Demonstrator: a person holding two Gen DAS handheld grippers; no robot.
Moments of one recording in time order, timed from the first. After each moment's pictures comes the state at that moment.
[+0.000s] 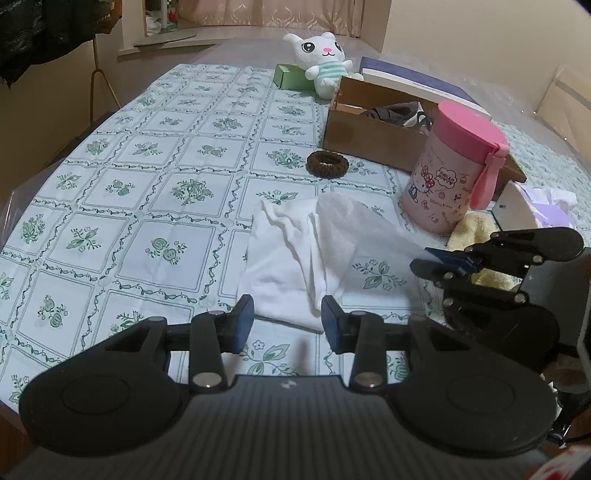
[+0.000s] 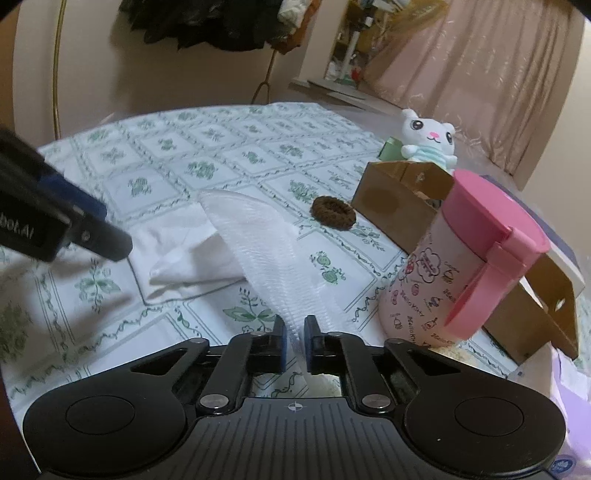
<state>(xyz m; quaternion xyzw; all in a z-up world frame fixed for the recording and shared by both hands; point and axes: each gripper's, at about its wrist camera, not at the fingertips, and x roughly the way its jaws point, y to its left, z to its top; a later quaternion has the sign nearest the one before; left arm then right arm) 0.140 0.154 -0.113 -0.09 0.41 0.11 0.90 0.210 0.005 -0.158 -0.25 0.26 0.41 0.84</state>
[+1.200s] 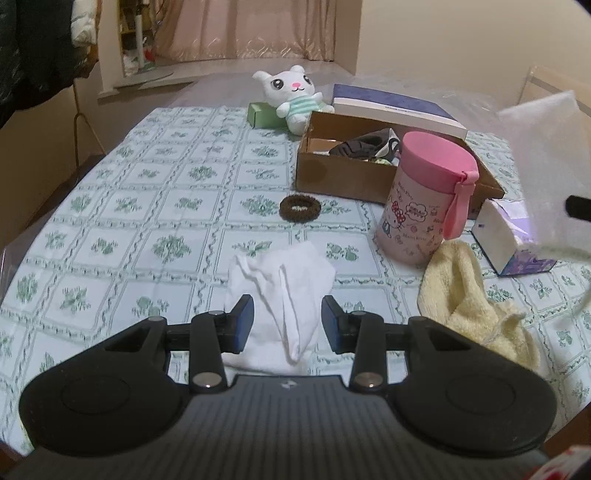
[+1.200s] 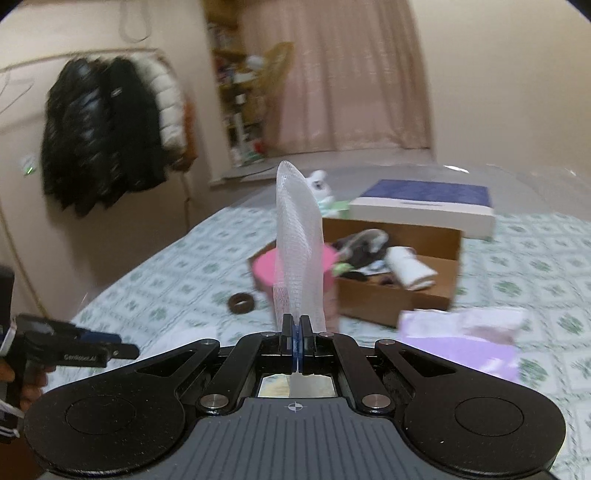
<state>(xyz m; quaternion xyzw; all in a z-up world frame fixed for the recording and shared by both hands) 0.159 0.138 -0.091 -0.04 0.37 0.09 0.92 0.212 -0.173 -0.040 0.02 0.25 0.35 0.90</state>
